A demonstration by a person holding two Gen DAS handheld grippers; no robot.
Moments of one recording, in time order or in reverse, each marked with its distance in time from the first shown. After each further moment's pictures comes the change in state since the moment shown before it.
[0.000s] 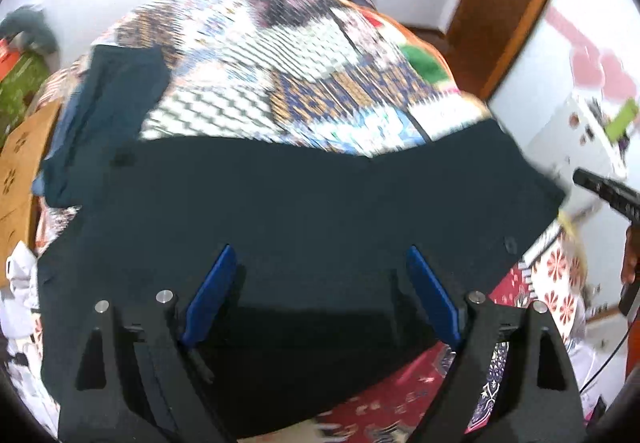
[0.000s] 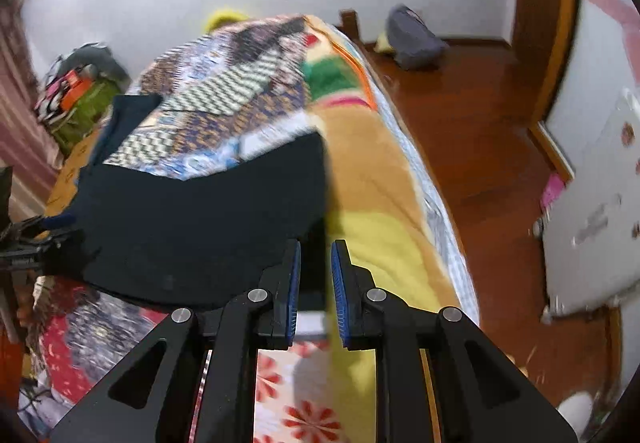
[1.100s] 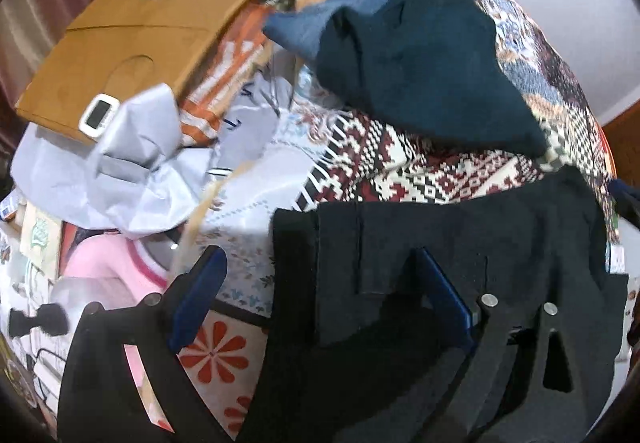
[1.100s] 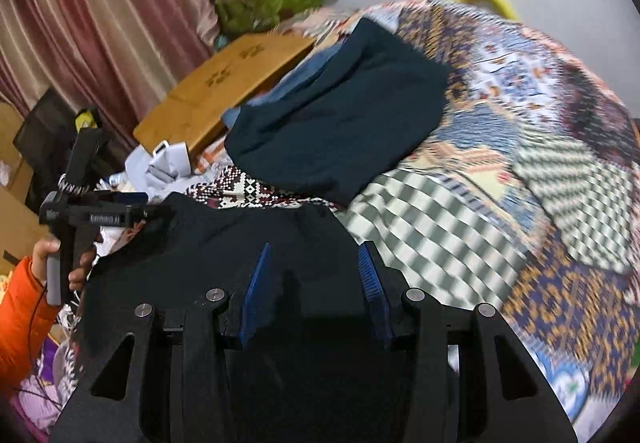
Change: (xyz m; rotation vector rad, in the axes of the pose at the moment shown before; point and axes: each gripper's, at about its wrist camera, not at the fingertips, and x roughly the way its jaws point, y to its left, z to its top) left arm 0.030 0.363 -0.078 -0.575 0.126 0.192; right arm 0.217 0.371 0.095 -0.591 0.212 0.448
